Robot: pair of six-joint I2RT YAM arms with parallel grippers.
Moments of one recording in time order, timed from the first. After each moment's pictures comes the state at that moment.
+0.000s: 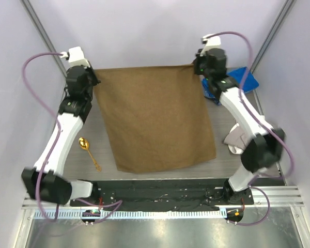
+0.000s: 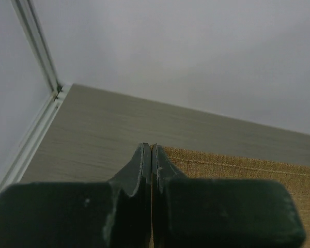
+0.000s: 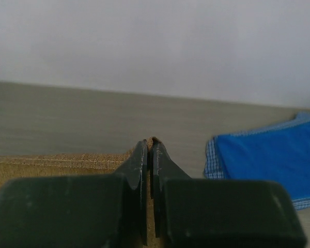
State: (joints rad) left arm -0.21 1.20 1.30 -0.10 -0.36 -0.18; right arm 0.30 1.52 1.56 -0.12 0.14 0.08
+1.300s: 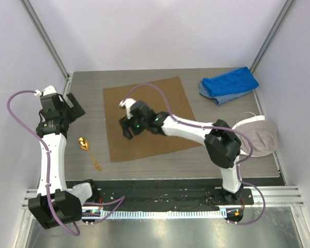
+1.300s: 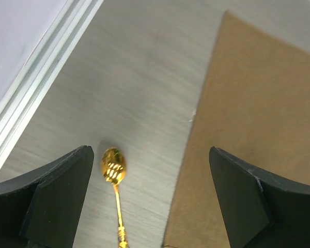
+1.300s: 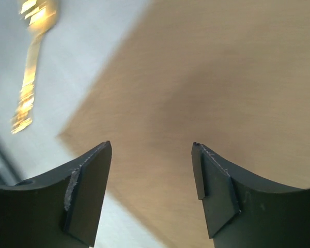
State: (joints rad) left arm 0.23 1.08 1.10 -0.61 -0.07 -0.31; right arm 0.90 1.95 1.51 -0.22 -0.06 0.19
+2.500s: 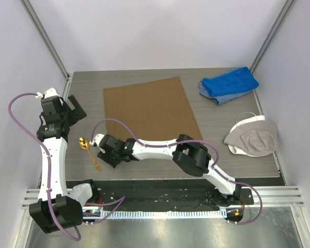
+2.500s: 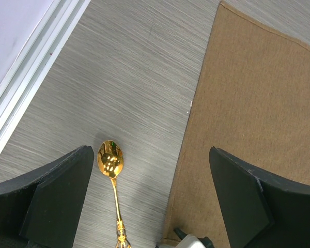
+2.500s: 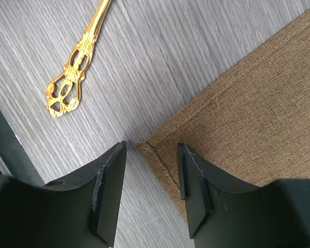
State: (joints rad) left arm 0.24 1.03 1.04 -0.62 -0.05 -0.32; right arm 1.26 2.30 1.79 -0.33 0.06 0.11
